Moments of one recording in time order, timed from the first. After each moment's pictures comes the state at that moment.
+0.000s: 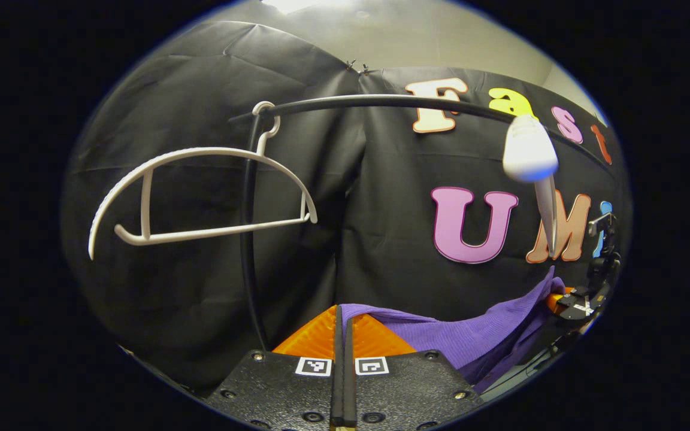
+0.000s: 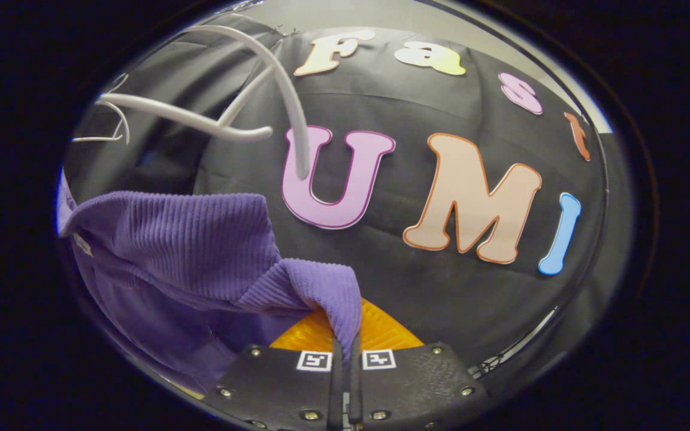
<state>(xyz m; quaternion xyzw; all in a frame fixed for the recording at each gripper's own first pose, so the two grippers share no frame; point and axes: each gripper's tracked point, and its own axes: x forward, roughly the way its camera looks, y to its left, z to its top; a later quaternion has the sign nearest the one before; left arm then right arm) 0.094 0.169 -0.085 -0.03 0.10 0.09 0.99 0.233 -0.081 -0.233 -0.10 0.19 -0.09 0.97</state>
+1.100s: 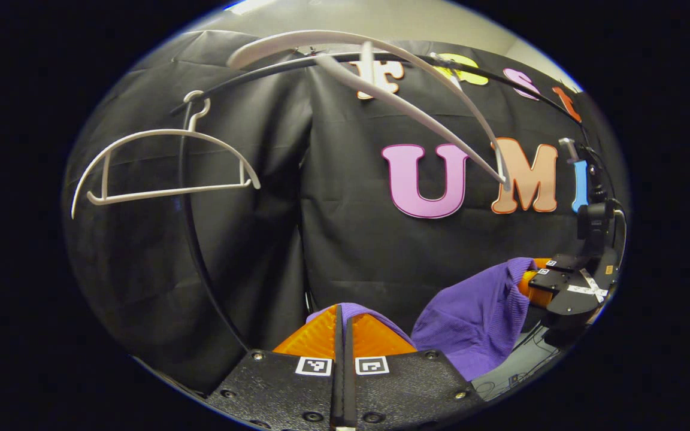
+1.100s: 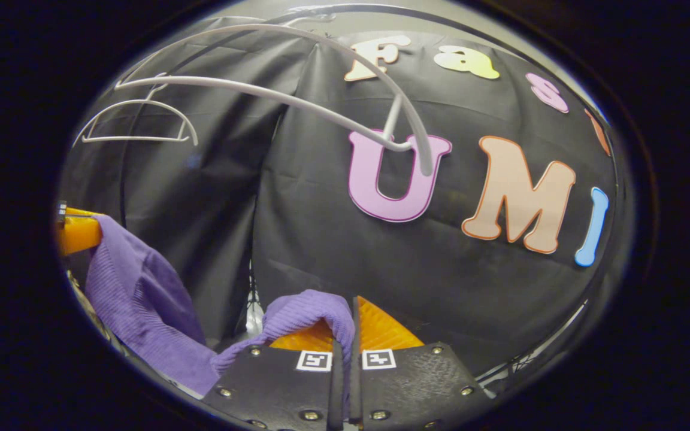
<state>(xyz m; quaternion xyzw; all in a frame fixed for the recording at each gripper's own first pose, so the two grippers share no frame) 0.078 0.071 -0.146 0.03 0.15 0.01 0.99 0.182 0.028 -0.239 -0.07 0.20 0.03 0.98</state>
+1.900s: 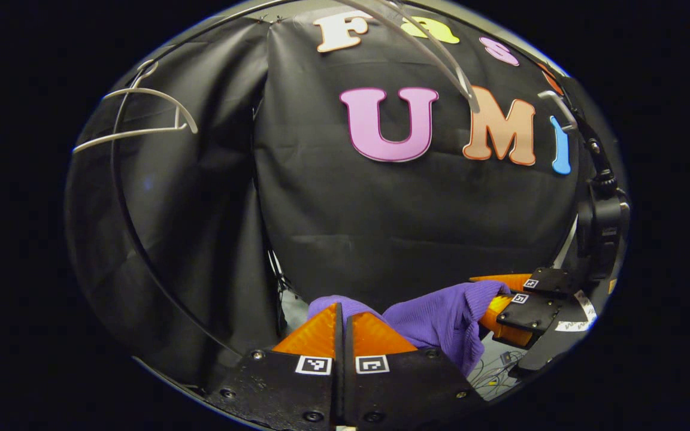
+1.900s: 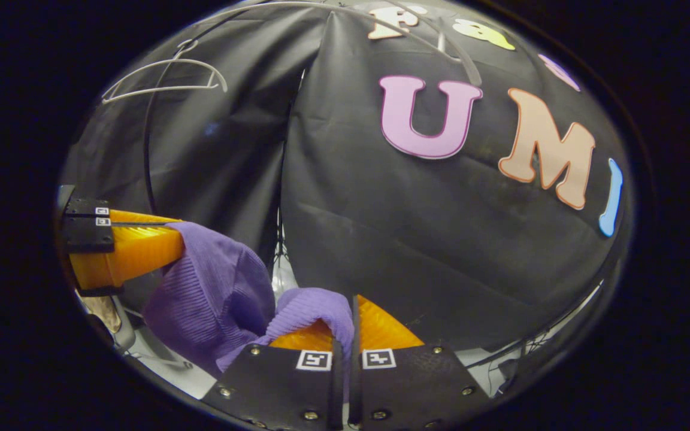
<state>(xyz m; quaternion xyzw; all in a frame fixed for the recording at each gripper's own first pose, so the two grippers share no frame) 0.076 0.015 -0.261 0.02 0.27 -0.06 0.96 0.115 0.055 -0.349 -0.06 0.33 0.06 0.94</state>
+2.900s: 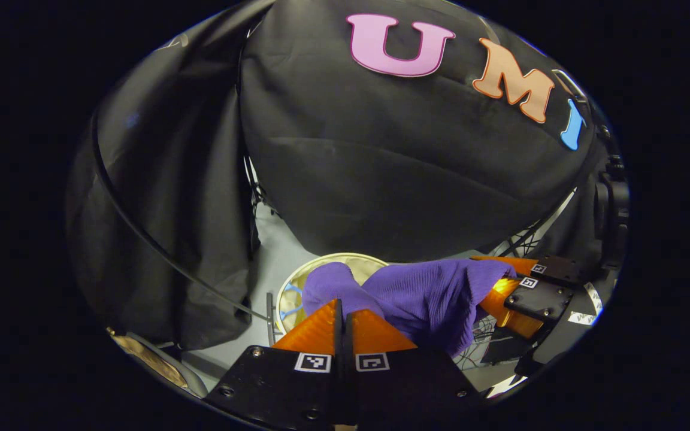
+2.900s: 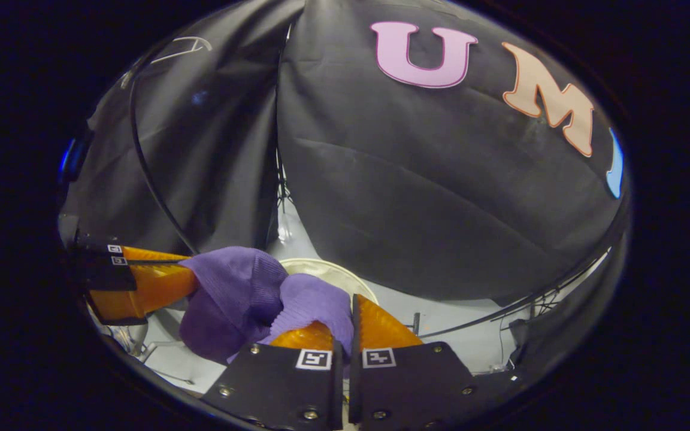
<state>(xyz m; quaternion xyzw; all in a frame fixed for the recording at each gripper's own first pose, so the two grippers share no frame) 0.020 -0.008 -0.369 -0.04 0.47 -0.07 0.88 0.054 0.051 -0.420 -0.05 0.46 0.06 0.88</state>
